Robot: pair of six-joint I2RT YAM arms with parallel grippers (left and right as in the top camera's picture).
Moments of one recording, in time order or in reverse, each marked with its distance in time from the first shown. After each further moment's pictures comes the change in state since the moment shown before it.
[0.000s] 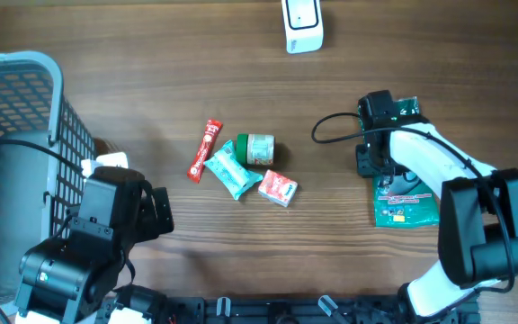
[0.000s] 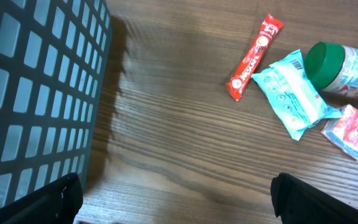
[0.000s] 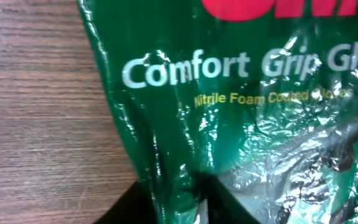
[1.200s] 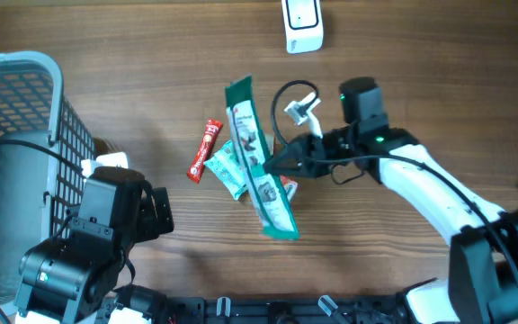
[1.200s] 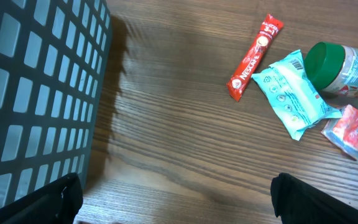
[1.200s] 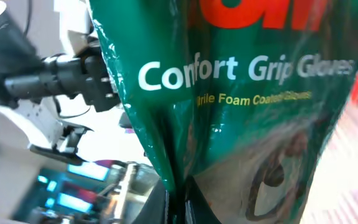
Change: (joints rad) left arm 0.000 0.000 0.000 0.000 0.000 0.000; right arm 0.167 -0.185 -0.074 0.572 -1.672 0.138
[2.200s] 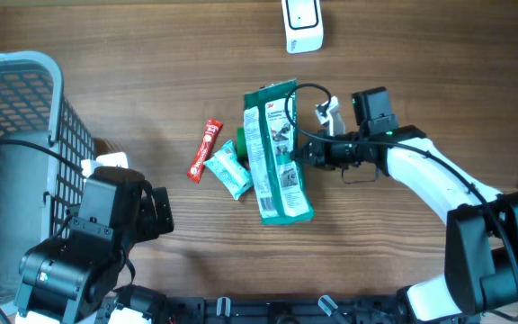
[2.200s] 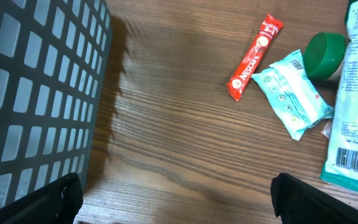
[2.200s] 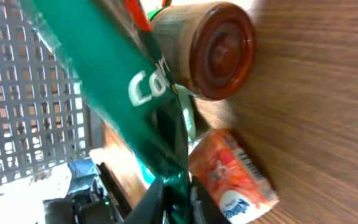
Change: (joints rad) left arm 0.000 0.000 0.000 0.000 0.000 0.000; right arm -0.097 0.057 -0.007 -0.208 0.603 0.073
